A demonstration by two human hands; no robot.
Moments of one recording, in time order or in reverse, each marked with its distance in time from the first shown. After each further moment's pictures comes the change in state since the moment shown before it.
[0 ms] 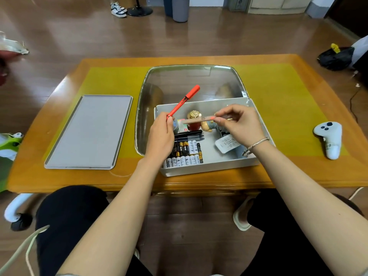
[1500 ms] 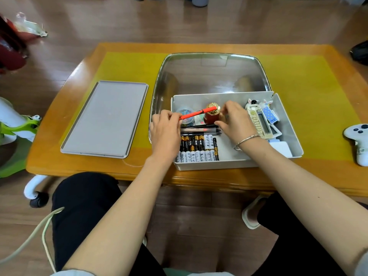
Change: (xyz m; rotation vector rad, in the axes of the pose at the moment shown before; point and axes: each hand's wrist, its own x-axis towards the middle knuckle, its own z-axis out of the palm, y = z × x) left_hand -0.008 -0.032 -0.006 0.530 0.082 0.063; right_hand 0.021 0.033 0.054 -0.646 -0.166 -0.086
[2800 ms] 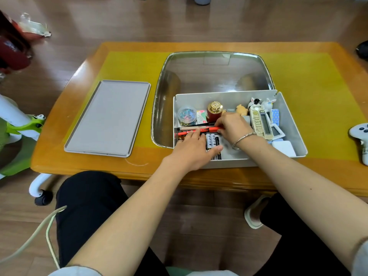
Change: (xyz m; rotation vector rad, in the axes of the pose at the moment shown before) left_hand -0.018 0.039 0.006 0.102 -0.787 0.114; right_hand 0.009 0.004 0.016 -0.241 -0.281 -0.087
